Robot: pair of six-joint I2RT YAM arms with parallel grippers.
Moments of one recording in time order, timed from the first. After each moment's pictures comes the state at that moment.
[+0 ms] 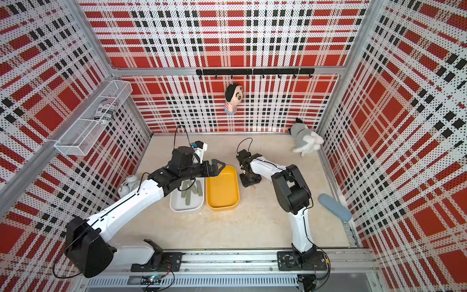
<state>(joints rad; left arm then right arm) -0.53 1.33 1.08 -0.31 0.25 -0.55 0.54 2.08 1.51 -0.83 0.07 0.20</state>
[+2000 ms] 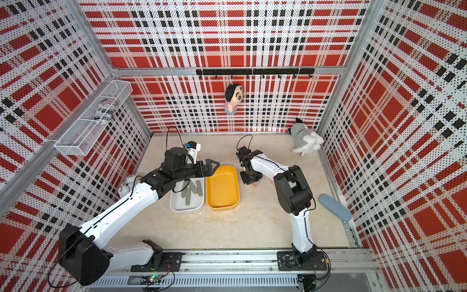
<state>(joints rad) -0.48 1.26 1.04 -0.33 0.25 -0.54 0.54 2.05 1.57 -0.93 0.10 0.19</state>
